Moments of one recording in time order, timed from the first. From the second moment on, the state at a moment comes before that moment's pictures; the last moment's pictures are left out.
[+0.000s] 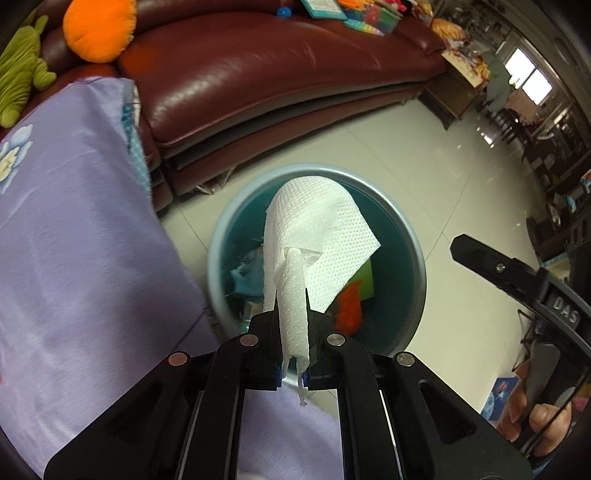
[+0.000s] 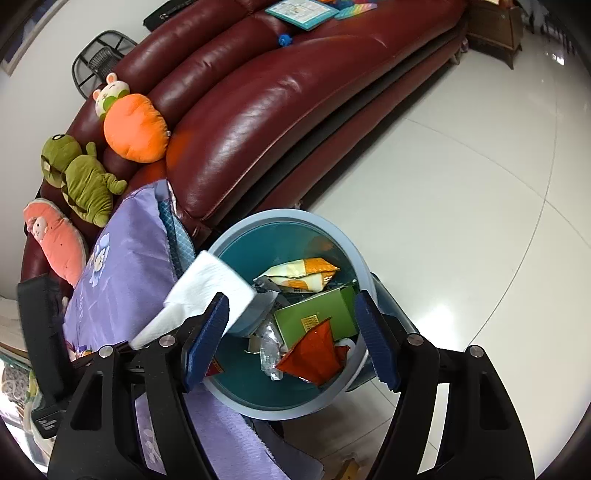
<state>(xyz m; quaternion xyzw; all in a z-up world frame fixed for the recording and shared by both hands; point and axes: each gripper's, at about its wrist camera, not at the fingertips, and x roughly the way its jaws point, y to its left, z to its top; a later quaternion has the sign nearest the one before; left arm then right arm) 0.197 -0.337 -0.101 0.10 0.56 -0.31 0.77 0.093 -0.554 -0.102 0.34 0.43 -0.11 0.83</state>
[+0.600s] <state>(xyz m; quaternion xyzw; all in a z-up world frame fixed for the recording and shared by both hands) 0.201 -0.358 -0.125 0.09 0.55 -0.31 0.77 0.097 -0.548 -0.097 0.33 0.44 -0.11 0.83</state>
